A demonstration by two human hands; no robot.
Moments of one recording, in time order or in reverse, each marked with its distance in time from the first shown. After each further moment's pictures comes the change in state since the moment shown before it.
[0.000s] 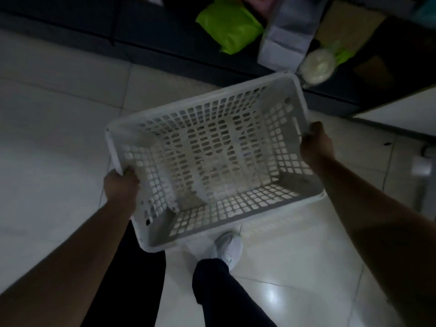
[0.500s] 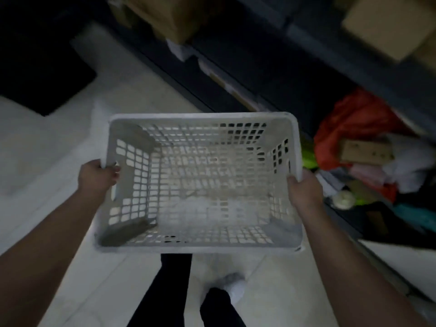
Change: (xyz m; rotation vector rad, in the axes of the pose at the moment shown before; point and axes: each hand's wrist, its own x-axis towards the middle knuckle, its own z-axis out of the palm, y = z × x) left_hand -0.047 0.136 -0.455 -0.274 0.215 -0.024; right_hand -0.252 -0.366 -0.181 0.112 -0.152 -0.374
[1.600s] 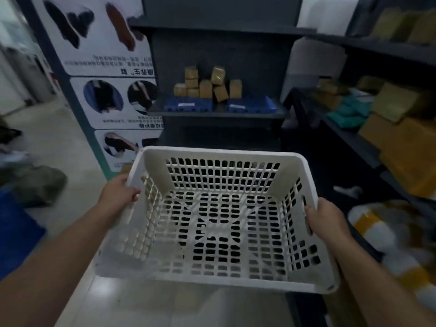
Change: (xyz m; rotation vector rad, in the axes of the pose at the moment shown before) left_hand 0.333 0.355 -0.621 -0.248 0.753 0.054; right_hand 0.003 -1.017 0.202 -0.241 -0.216 -0.963
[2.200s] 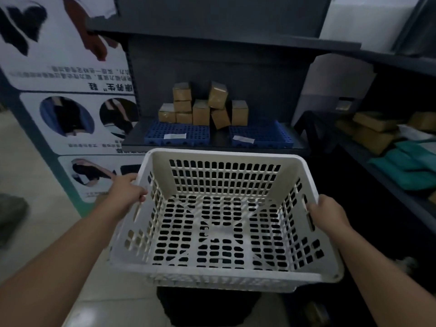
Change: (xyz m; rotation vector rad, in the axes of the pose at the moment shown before) left_hand 0.336 0.099 0.141 -0.077 -0.151 -0.047; right_hand 0.343 -0.136 0.083 -0.038 0.044 0.052
